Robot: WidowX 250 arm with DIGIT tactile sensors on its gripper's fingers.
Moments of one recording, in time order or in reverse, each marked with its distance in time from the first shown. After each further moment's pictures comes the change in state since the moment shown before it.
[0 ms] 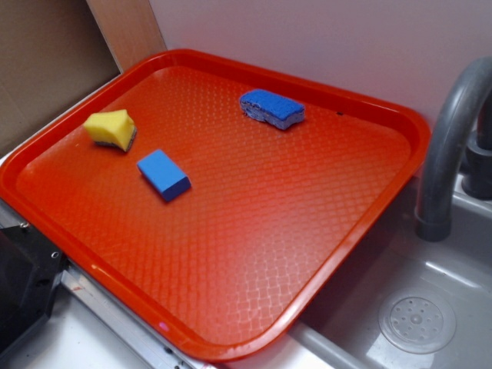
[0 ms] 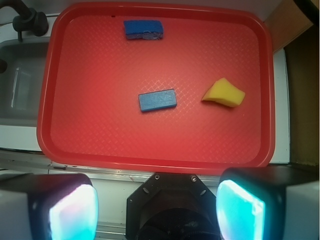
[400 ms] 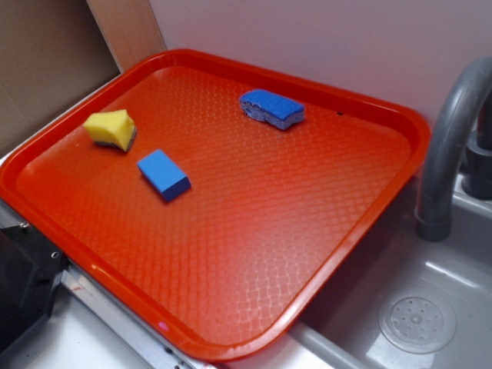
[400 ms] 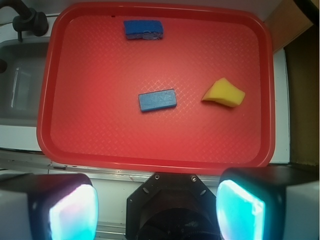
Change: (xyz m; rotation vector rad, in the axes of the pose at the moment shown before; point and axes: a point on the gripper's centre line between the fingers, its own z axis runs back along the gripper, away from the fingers) arm -0.001 0.001 -0.004 0.005 0.012 0.025
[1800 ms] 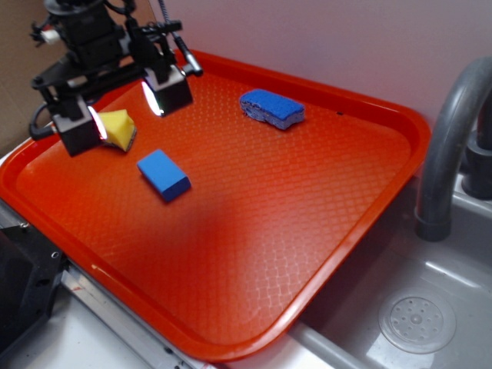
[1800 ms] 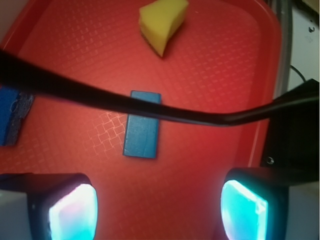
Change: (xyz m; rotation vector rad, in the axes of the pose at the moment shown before) arm 0.057 -0.040 -0.133 0.194 -0.047 1.257
